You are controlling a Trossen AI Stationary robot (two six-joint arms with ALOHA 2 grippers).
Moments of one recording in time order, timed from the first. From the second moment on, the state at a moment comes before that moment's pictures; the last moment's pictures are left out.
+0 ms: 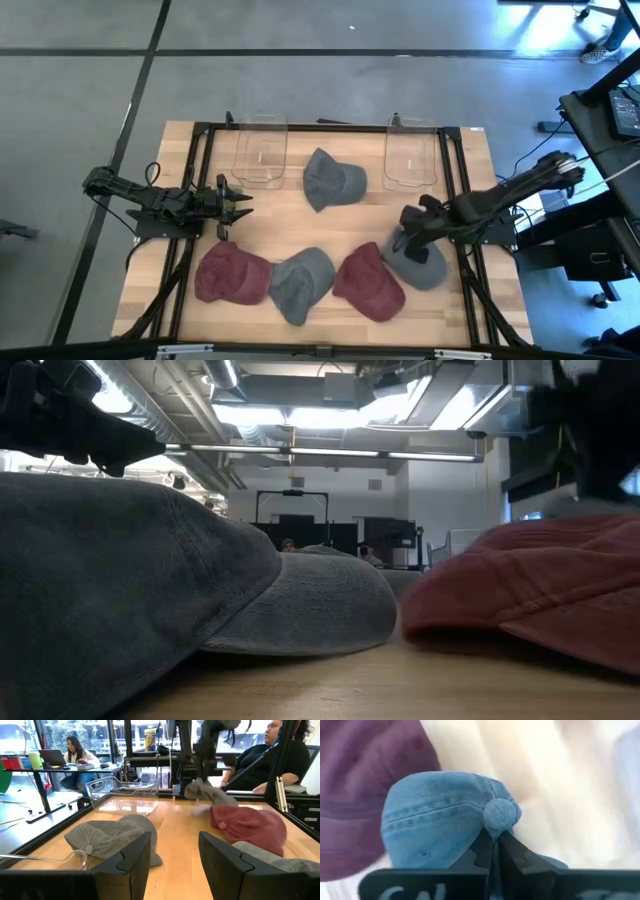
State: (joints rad) left arm -0.30 0.08 0.02 0.05 -0.48 -0.02; right arm 0.40 1.10 0.80 -0.95 0.24 0.73
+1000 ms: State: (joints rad) left arm -0.30 0.08 0.02 0.05 -0.48 0.05; right arm -0.05 0.97 1.24 -1.13 1.12 0.22
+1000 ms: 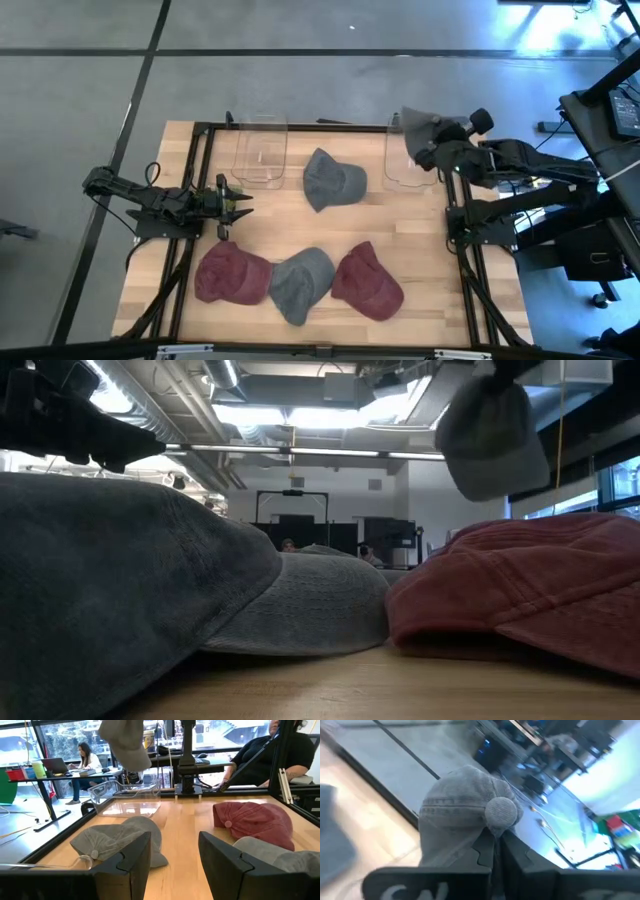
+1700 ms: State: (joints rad) left arm -0.30 0.08 0.02 0.05 -0.48 0.04; right arm -0.65 0.92 0.73 -0.23 0.64 -0.39
